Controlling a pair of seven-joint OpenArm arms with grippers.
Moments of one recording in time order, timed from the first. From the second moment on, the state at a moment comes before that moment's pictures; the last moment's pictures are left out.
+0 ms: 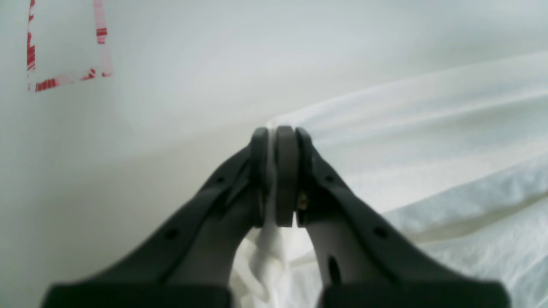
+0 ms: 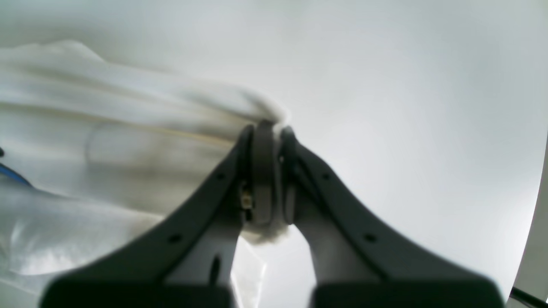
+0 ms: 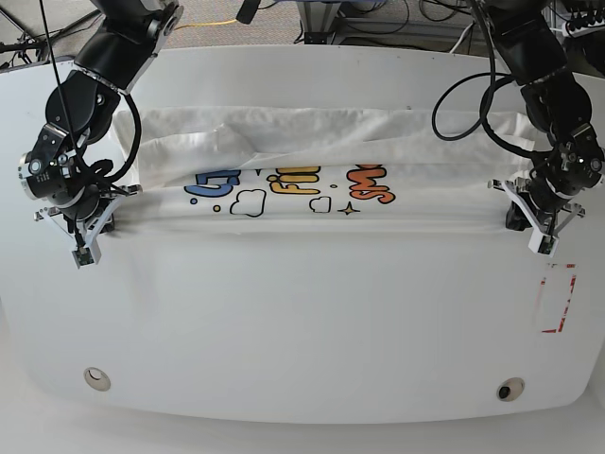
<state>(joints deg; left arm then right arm) -5.3 -14.6 -30.4 87.7 -11.1 -43.5 52.0 7.9 10.8 31.9 100.2 10.3 41.4 -72.2</state>
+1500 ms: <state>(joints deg) 5.5 -22.7 -26.9 108.8 -16.2 -43.0 63.5 -7.7 6.3 46.9 110.5 37.0 41.0 -79.2</state>
